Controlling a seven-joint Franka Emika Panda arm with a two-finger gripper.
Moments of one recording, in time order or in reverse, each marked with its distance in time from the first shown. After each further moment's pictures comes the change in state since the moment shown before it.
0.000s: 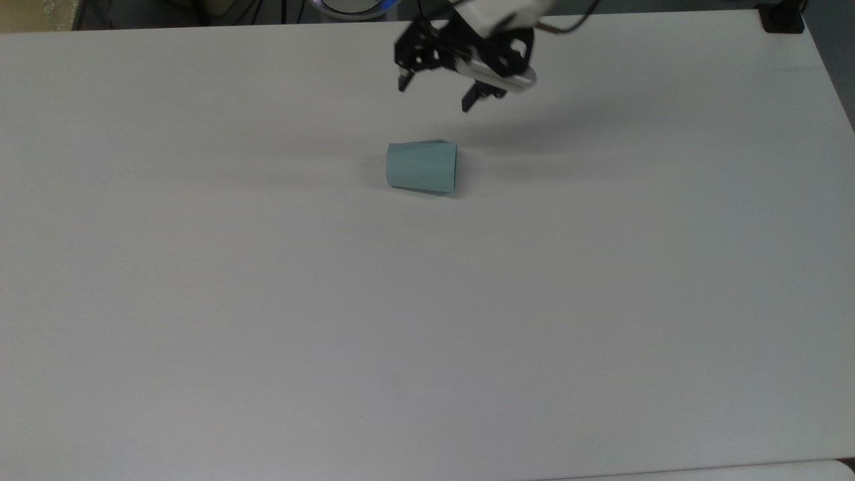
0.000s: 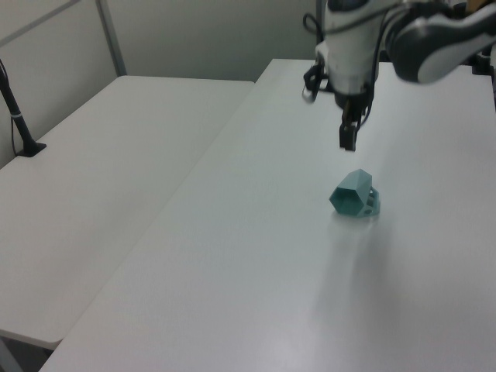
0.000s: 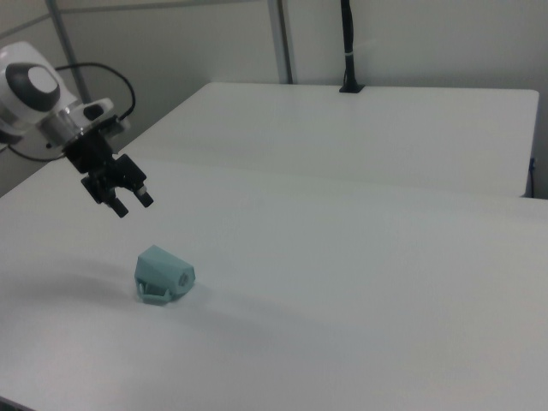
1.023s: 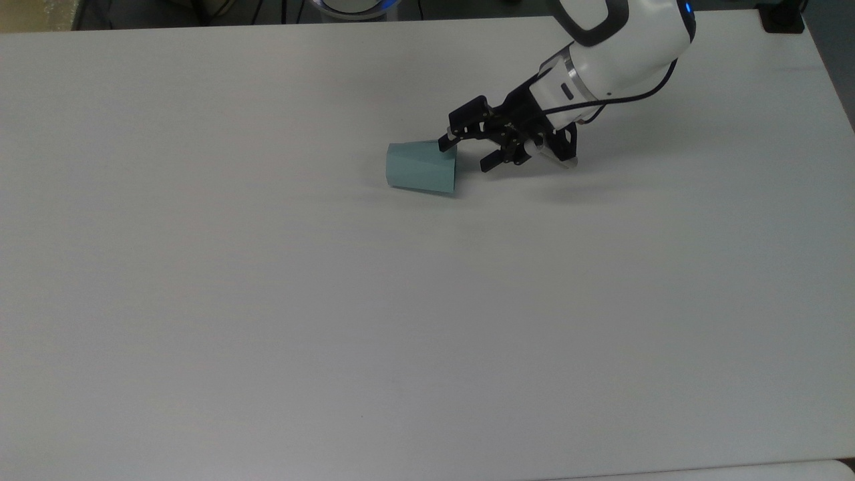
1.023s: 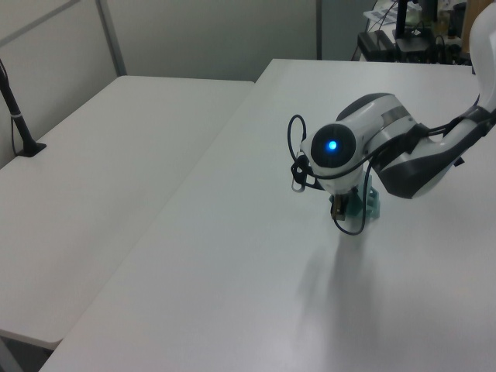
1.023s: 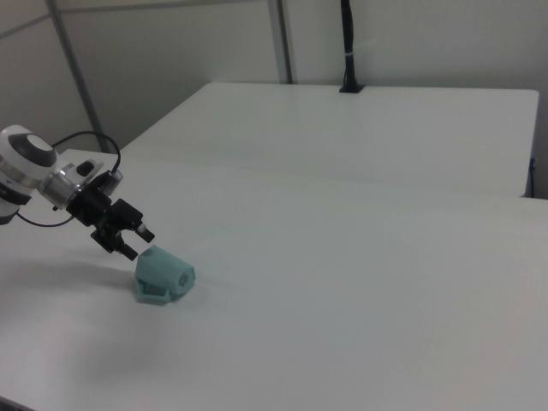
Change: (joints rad) arm 0.129 0.296 -0.009 0.052 -0.180 0.019 0.162
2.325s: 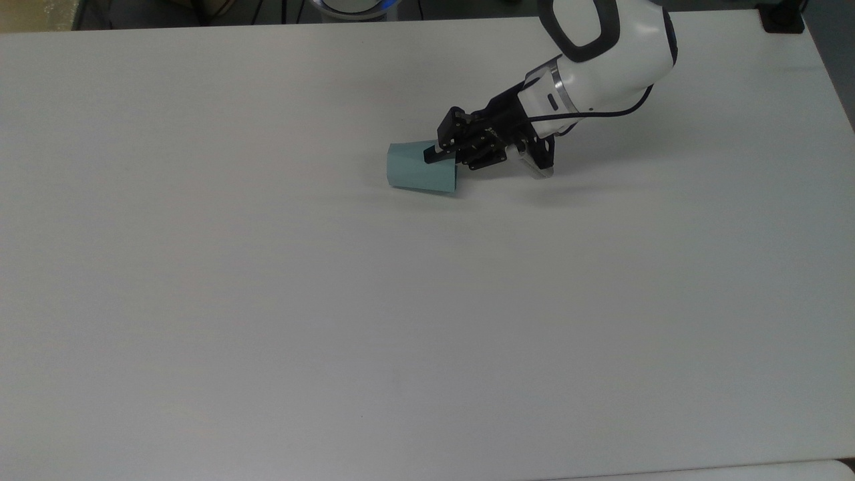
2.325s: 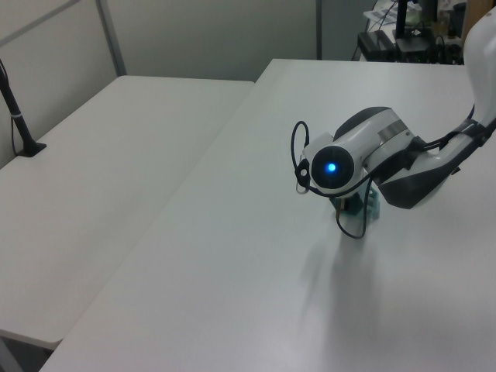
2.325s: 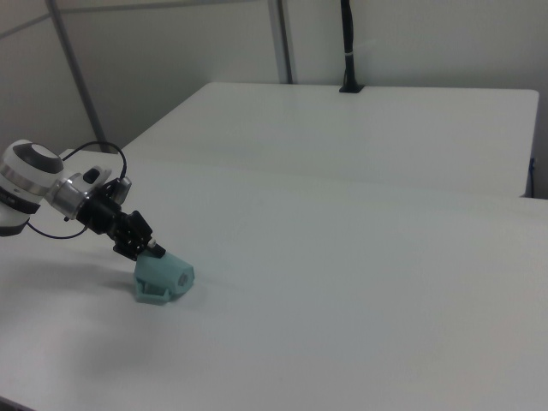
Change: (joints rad) arm 0.014 0.024 -0.026 -0.024 -0.085 -0.058 0.034
